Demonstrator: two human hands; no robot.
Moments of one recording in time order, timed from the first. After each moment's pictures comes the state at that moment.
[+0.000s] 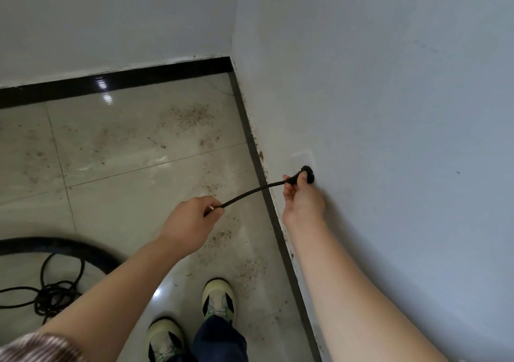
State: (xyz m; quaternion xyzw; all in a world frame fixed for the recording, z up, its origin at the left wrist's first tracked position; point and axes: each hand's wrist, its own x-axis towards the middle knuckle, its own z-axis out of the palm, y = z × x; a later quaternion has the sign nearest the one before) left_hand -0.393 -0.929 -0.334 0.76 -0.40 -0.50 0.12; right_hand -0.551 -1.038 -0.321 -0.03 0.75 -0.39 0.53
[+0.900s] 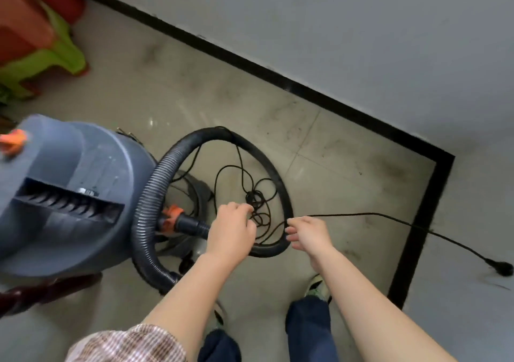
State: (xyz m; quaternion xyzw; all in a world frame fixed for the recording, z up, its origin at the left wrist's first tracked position) left_hand -0.271 -0.510 -0.148 0.93 -0.13 -0.26 0.21; right_hand -0.328 -0.659 -0.171 -0.53 0.54 0.19 0.63
